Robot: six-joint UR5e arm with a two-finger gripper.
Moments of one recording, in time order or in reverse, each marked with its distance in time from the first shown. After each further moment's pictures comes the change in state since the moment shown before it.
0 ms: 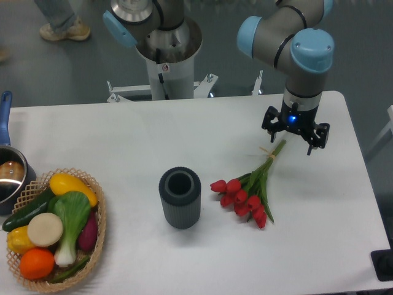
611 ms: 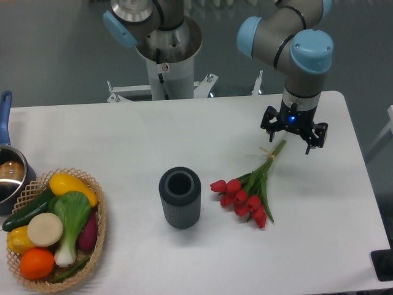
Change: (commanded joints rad) arm -0.005 0.002 -0.054 0.029 -0.009 -0.014
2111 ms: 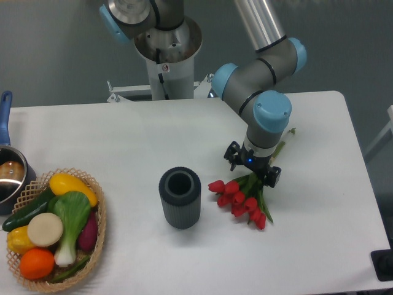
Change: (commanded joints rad) arm -0.152 -0.184 -0.014 0.072 -0.023 -0.003
